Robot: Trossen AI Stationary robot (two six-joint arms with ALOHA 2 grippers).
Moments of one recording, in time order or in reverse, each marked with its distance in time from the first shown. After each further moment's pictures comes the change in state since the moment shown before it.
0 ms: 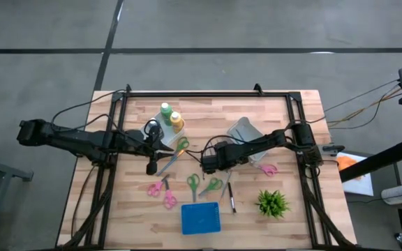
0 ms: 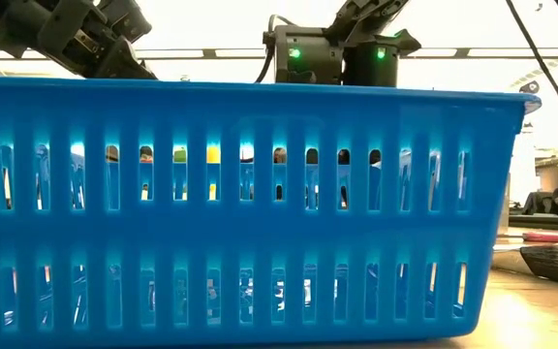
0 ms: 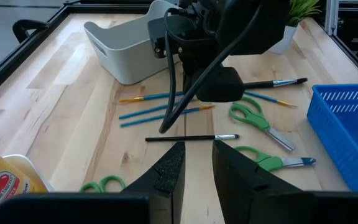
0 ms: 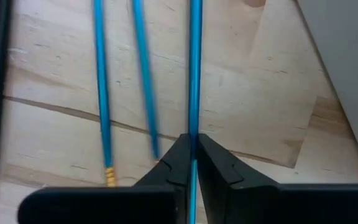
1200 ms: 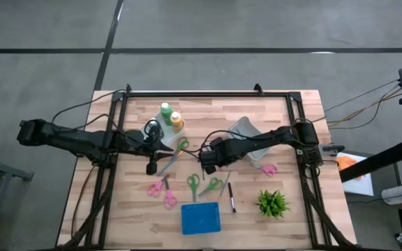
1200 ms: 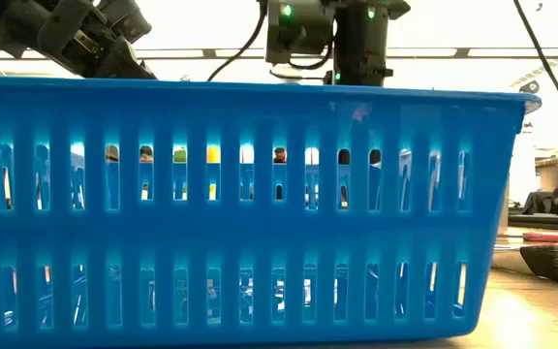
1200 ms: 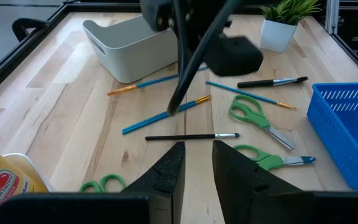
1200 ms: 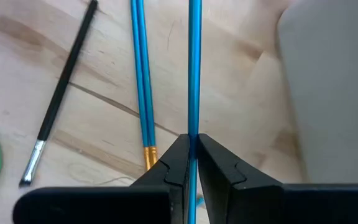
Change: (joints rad) left arm 0.000 0.000 0.000 -0.005 0.000 0.000; right arm -0.005 -0.055 0.137 -0.157 0.033 -0.246
